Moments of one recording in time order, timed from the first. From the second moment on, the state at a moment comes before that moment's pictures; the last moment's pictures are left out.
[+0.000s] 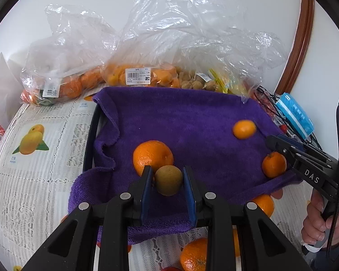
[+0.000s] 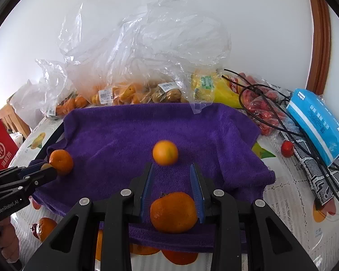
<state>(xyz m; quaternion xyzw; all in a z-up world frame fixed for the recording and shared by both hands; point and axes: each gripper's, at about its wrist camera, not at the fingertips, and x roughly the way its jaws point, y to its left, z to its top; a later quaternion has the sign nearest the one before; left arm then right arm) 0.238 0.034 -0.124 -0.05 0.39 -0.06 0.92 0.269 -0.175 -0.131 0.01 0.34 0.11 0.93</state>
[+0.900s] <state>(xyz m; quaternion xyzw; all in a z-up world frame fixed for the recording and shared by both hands) 0.238 0.037 -0.122 -0.07 0.39 -0.06 0.92 0.263 -0.179 -0.126 0.02 0.33 0.10 0.94</state>
